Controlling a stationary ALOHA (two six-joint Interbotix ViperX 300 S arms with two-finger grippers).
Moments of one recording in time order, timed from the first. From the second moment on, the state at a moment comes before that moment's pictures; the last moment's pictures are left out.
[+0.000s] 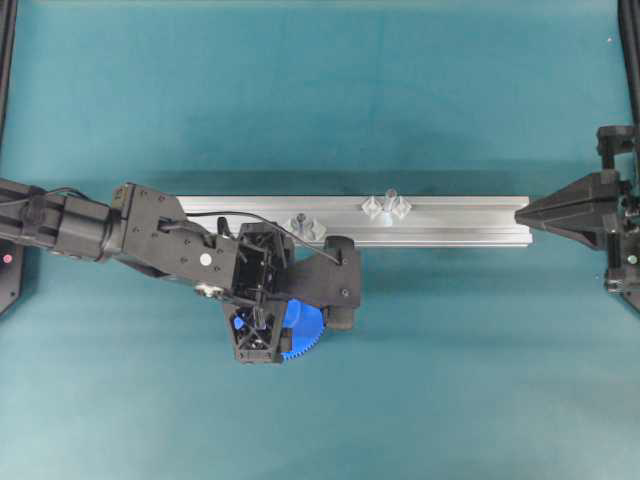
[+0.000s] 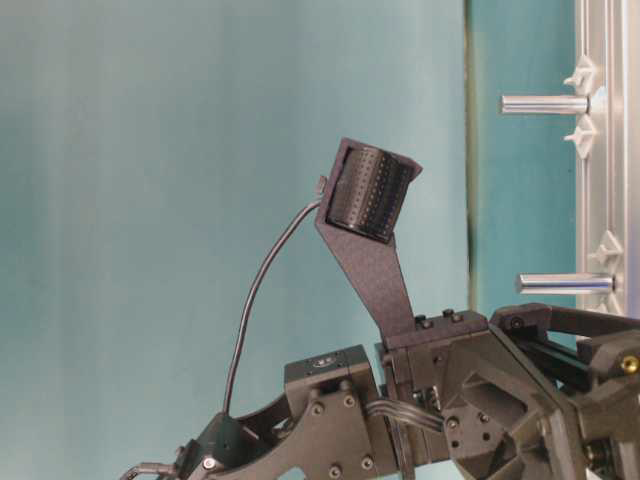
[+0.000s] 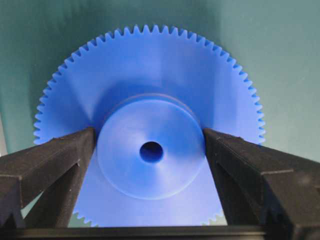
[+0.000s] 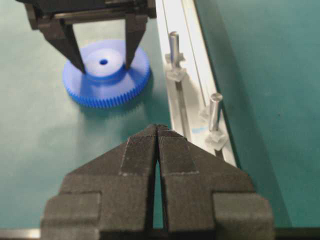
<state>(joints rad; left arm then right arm) -0.12 0.25 0.36 0.02 0.62 -0.11 -0.05 -1.01 1.28 0.02 0.06 0.10</state>
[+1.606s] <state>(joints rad) -0.12 0.25 0.18 0.02 0.83 -0.08 -0.04 -1.03 1.28 0.02 0.06 0.10</state>
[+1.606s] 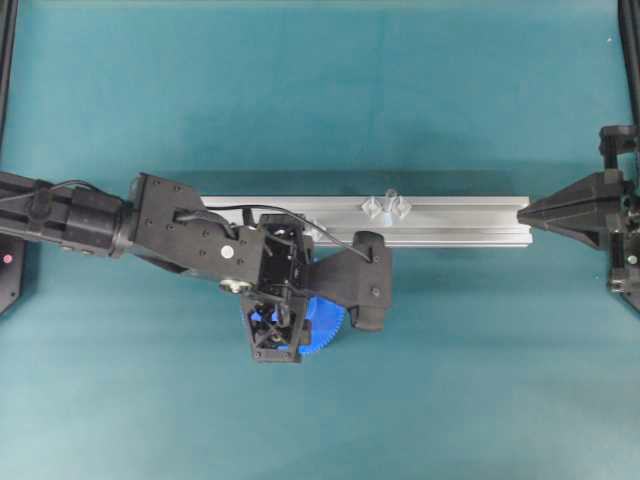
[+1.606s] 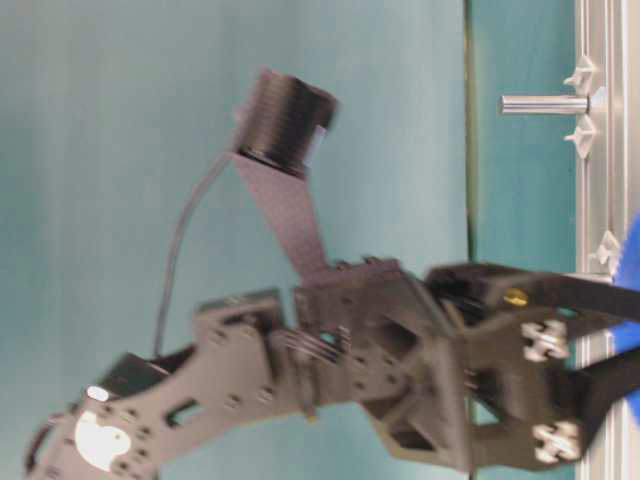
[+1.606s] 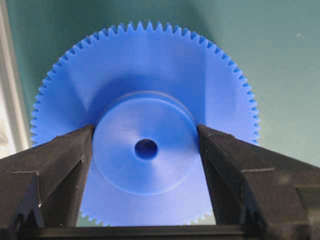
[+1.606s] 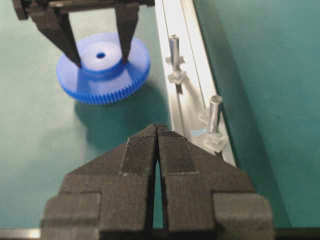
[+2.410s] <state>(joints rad) -0.04 0.20 -0.01 0.02 1.01 0.05 -0.05 -1.03 1.28 0.02 0.06 0.10</state>
